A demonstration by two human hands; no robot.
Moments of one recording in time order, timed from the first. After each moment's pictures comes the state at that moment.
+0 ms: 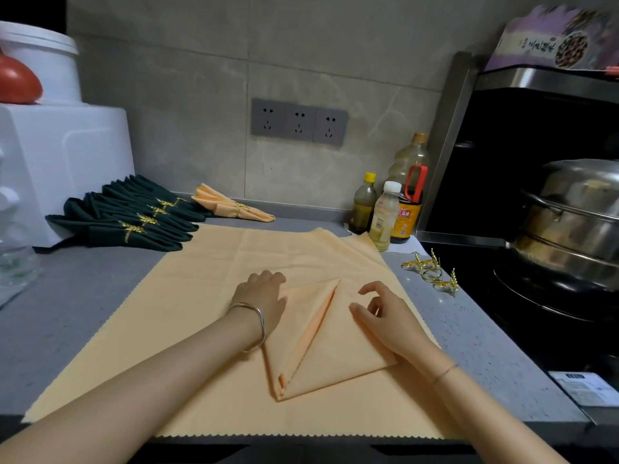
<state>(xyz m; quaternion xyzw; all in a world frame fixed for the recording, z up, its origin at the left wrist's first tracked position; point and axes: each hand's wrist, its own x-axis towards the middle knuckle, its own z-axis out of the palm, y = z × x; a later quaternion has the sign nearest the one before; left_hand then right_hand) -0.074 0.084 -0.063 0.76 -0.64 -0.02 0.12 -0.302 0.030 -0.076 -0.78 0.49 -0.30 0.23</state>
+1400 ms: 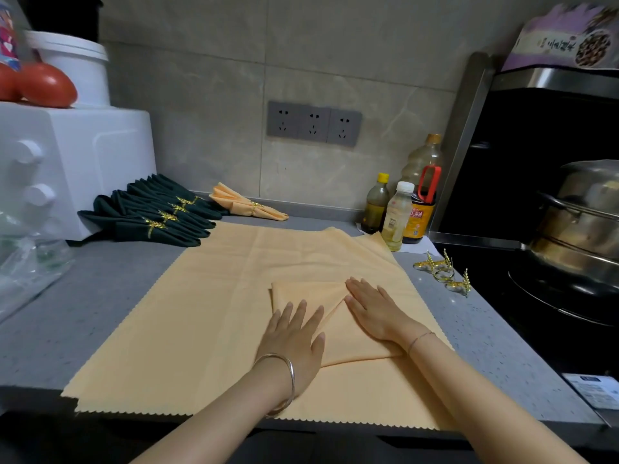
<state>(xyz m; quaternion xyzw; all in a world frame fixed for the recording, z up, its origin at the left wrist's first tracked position) -0.123 0.141 -0.095 0.74 -0.67 -0.07 0.08 -0.271 -0.007 -0.092 -0.88 0.46 -0.03 0.10</state>
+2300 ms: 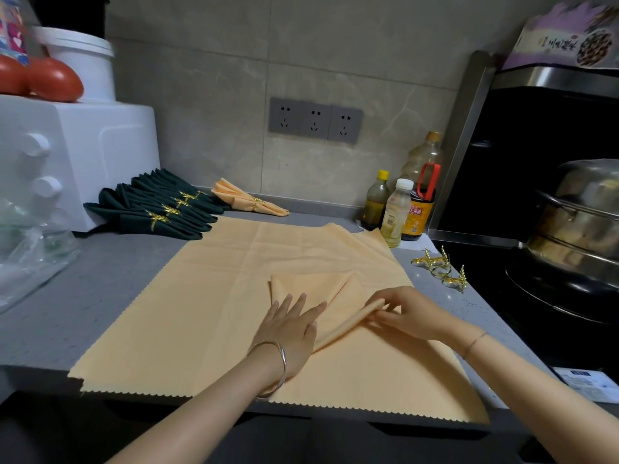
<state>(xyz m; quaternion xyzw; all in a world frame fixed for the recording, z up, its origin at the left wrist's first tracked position) -0.119 0.143 -0.093 0.71 -0.68 -0.12 0.15 -0.330 0.024 -0.049 -0.91 0.34 -0.12 0.21</state>
